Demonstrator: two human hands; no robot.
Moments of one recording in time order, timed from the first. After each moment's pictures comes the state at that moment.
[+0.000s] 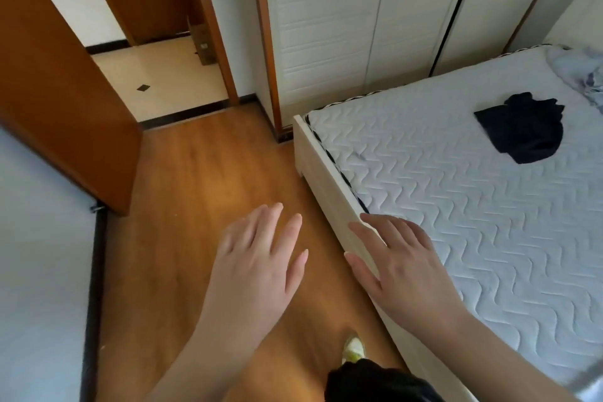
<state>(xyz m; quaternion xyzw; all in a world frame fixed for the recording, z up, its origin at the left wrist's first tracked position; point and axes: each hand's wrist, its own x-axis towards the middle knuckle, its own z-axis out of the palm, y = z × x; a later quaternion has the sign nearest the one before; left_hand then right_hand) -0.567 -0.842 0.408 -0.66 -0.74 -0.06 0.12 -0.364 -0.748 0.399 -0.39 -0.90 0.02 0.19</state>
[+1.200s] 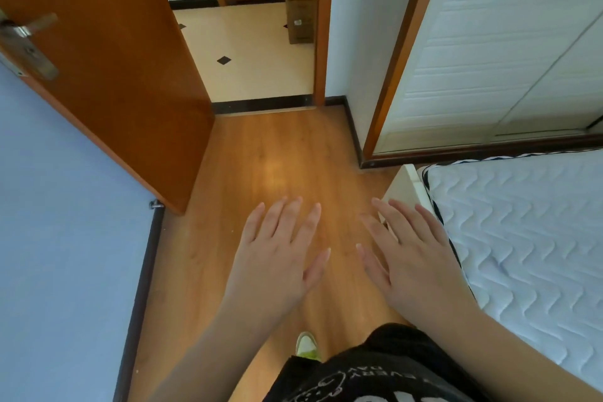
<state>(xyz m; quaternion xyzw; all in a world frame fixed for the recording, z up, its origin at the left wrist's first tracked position) -0.982 -0.579 0.371 -0.57 -0.82 -0.04 0.06 -0.813 -0.441 0.369 -0.28 -0.96 -0.02 0.10</state>
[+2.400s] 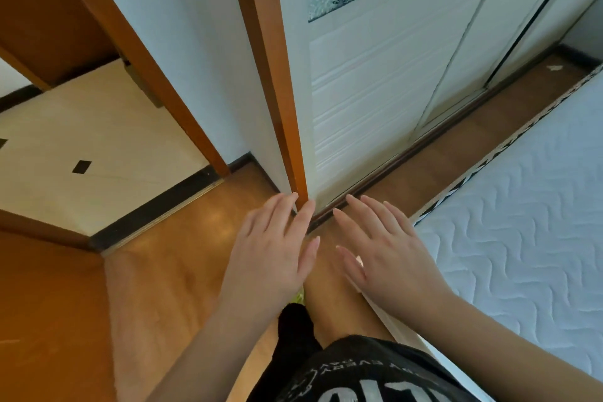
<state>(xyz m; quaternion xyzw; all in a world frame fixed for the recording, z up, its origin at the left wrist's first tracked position) -1.156 -0.003 0.371 -0.75 -0.66 -0.03 0.05 -0.965 0.034 0.357 -0.48 -0.87 0.05 0.02</state>
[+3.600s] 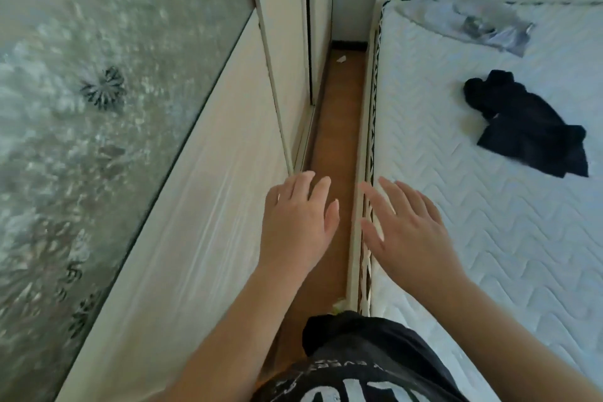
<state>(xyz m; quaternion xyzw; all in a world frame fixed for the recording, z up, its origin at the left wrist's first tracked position) -0.945 0.457 0.355 -0.92 -0.39 -0.07 -0.06 -0.813 0.341 0.357 -0.84 -0.53 0.04 0.06</state>
